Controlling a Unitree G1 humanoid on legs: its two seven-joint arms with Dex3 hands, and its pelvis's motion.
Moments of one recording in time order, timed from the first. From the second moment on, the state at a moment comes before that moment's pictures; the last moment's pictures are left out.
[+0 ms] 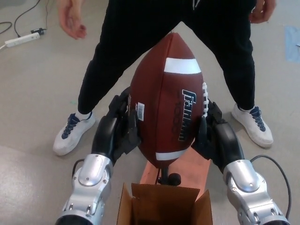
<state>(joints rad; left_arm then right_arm) -0.54 0.01 -0.01 0.86 -0.06 -0.34 -0.10 -0.52 -0.02 0.07 0.83 -0.02 -0.30 0.02</state>
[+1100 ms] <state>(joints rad) -0.40 0.49 0.21 1.20 -0.08 -0.41 -0.33 -0.50 -0.27 -0.13 1.02 -0.02 -0.40 -0.01</state>
